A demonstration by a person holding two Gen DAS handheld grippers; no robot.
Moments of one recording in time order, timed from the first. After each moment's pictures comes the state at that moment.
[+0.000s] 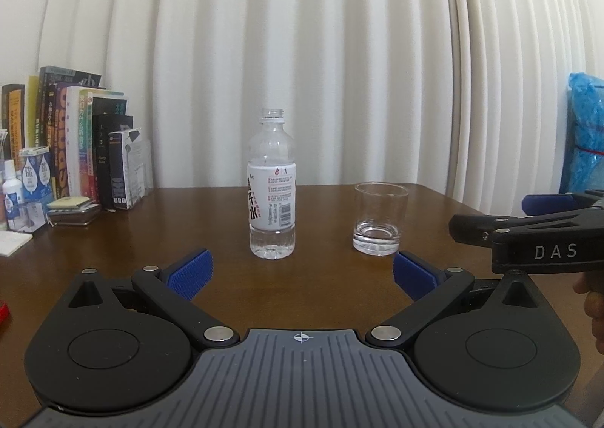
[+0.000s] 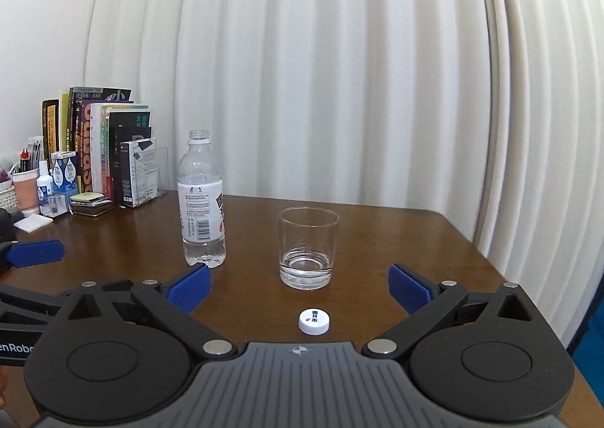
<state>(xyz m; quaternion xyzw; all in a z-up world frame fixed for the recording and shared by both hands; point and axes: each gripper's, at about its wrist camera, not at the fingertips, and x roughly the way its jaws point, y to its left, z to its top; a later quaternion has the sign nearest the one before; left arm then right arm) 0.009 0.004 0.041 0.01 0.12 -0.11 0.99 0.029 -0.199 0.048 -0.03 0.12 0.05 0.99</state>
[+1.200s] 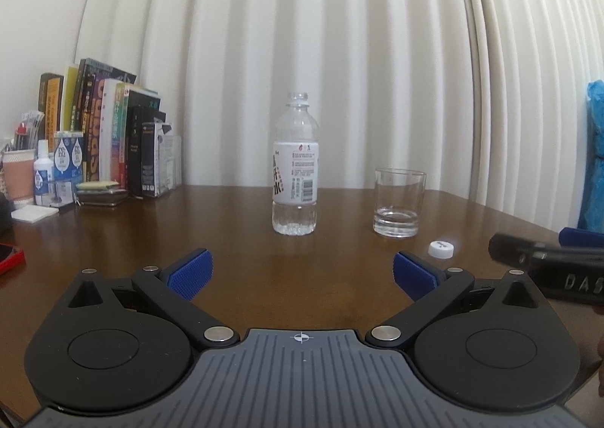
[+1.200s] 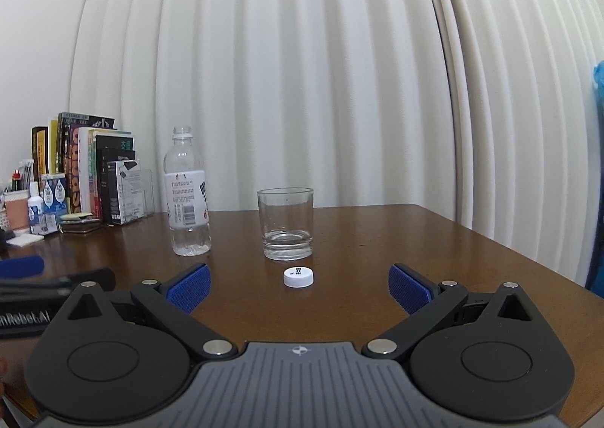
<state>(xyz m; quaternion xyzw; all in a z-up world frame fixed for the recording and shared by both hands) -0.012 0.003 -0.006 -0.01 0.08 -0.05 1.00 -0.010 -0.210 -0.026 0.03 0.06 0.02 1.00</state>
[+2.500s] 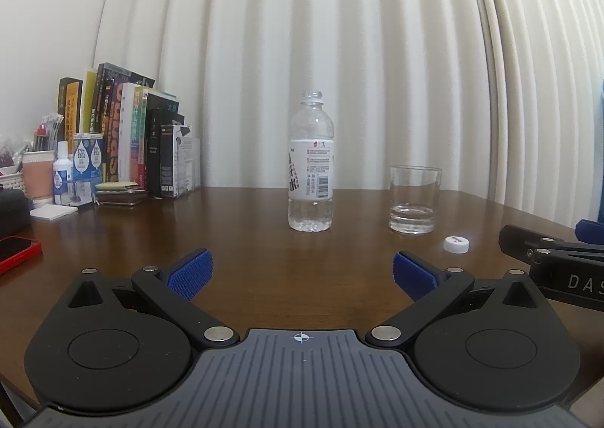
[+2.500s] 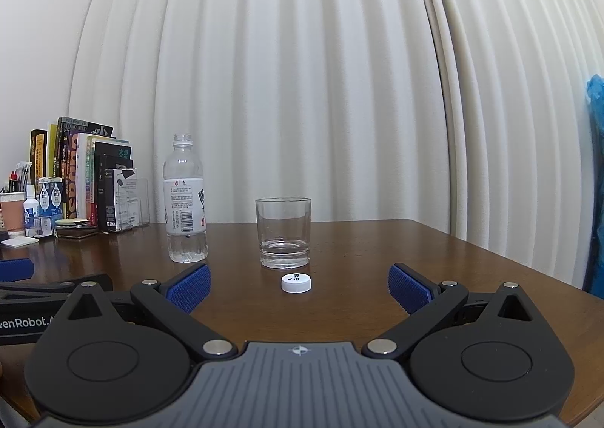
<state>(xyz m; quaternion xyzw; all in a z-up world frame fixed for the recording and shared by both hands) -0.018 -0.004 -0.015 0.00 0.07 -0.02 1.00 -0.015 -0.206 -0.033 0.03 0.03 0.01 1.00</state>
